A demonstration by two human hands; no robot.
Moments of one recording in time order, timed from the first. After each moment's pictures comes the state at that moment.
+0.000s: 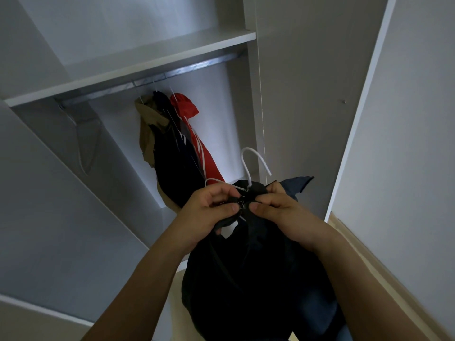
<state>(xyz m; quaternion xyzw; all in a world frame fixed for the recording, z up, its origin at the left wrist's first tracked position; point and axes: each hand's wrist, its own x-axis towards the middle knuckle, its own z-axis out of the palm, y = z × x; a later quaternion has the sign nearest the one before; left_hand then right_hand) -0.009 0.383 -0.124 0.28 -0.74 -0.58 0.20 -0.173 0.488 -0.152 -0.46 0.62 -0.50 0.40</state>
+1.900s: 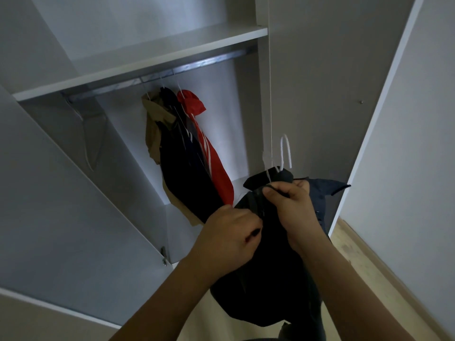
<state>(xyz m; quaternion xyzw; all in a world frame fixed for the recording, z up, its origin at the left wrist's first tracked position) -0.014 0.405 -0.155 0.13 -0.96 -0.06 0.24 -0.160 0.460 -0.167 -0.25 0.63 -0.68 0.27</state>
